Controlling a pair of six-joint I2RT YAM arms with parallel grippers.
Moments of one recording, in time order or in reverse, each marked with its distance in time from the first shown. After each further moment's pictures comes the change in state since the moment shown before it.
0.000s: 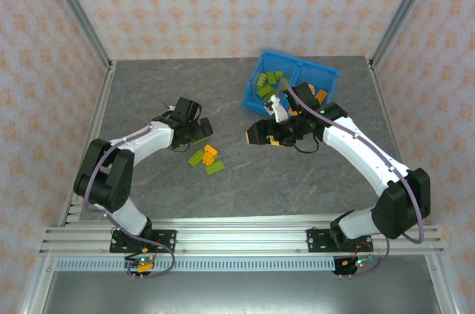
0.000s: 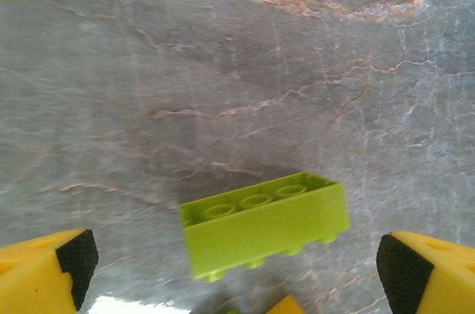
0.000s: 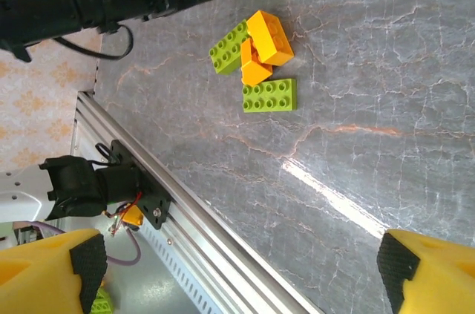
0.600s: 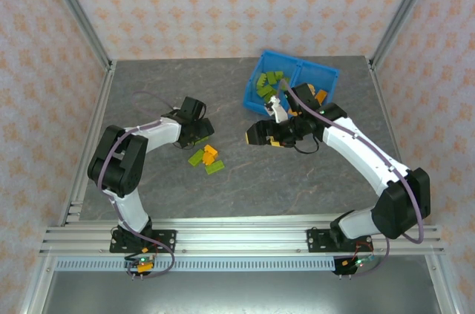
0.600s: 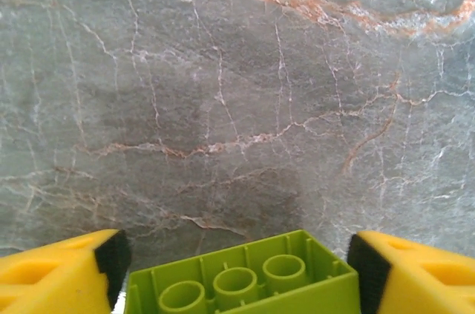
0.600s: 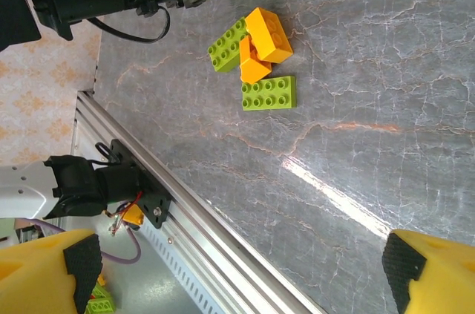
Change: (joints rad) left arm 0.001 0.134 0.038 0.062 0.013 -0.048; right arm 0.000 0.000 -0.004 0.000 0.003 0.008
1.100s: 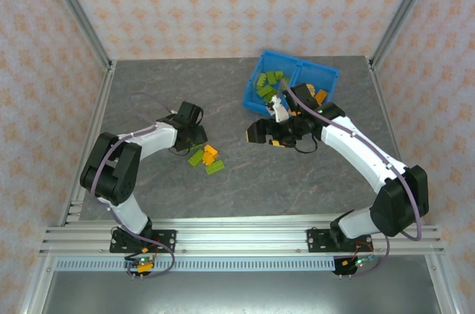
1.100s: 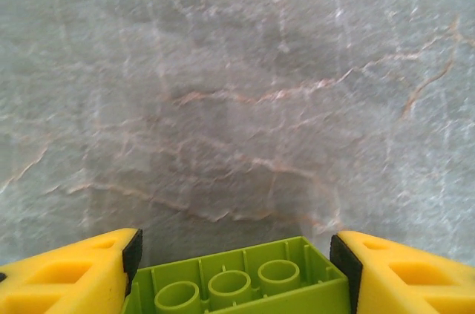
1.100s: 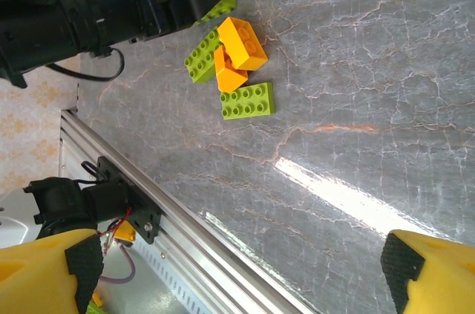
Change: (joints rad) left arm -0.003 -0.097 -0.071 -0.078 -0.057 0.090; right arm 0.000 0.018 0.000 0.008 0.056 0.055
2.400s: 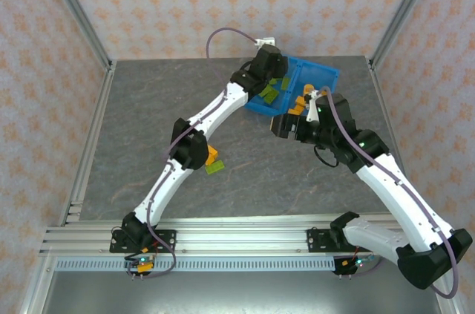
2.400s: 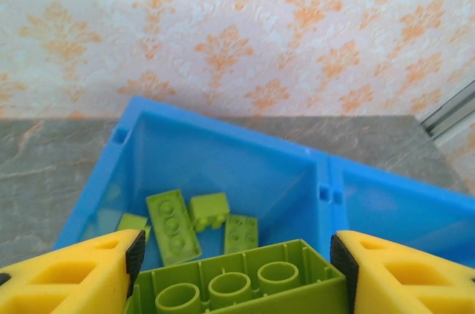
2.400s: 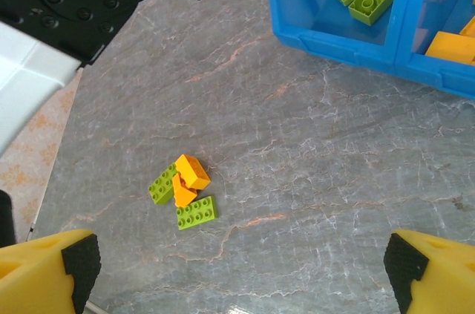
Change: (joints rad) left arm -0.286 0.966 1.749 -0.049 -0.167 0.237; right arm 0.000 -0.409 -0.112 0.085 0.434 0.119
